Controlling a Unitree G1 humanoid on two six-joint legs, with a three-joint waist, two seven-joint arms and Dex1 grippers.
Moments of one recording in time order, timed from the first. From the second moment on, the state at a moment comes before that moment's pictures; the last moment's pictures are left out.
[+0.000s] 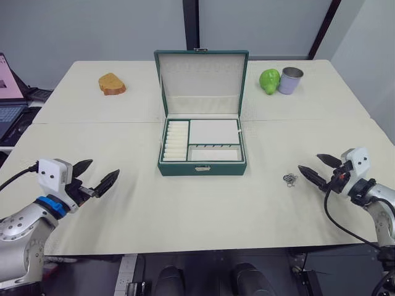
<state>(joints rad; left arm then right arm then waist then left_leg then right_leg) 0.08 0.67 0.47 -0.06 -0.50 0.23 -0.71 -0.18 -0.65 -0.34 0.15 0.34 0.24 0.84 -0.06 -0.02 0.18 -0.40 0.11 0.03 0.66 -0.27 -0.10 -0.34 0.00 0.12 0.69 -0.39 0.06</state>
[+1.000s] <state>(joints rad) -0.11 0.74 0.20 -0.37 -0.60 0.38 -0.92 -0.14 -0.69 -0.21 -0.12 0.45 0.41 0.93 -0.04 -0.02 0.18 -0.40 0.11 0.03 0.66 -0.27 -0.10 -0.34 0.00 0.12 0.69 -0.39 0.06</state>
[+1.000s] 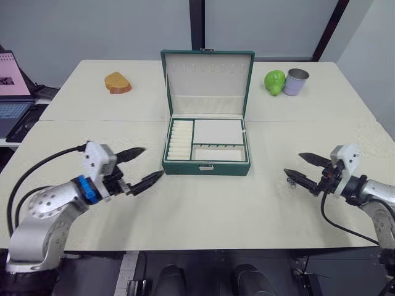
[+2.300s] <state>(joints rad) -0.27 0.55 -0.08 -0.41 -0.53 0.32 -0.99 -0.11 -0.69 -0.16 0.13 0.30 0.19 0.90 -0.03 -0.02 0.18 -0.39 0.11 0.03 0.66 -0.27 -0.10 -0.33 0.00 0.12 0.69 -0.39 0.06</state>
